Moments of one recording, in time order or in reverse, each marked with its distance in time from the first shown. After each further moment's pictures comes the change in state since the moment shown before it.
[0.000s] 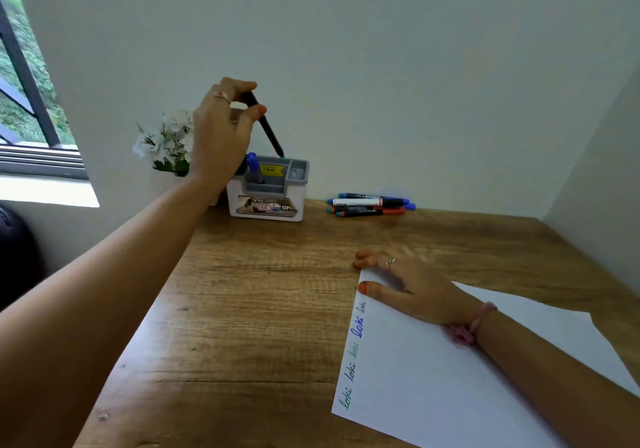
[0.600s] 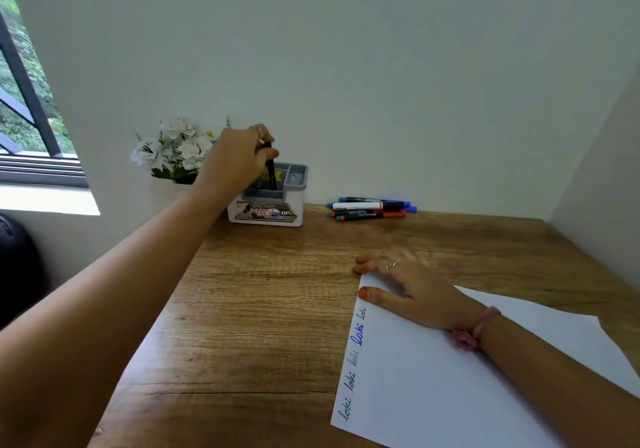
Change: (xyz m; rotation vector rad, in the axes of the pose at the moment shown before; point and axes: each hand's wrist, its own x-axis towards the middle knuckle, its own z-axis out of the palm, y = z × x) left_hand -0.002 -0.017 0.015 0.414 -0.394 -0.005; right_hand 0.002 0.004 0.001 0.028 -0.004 0.001
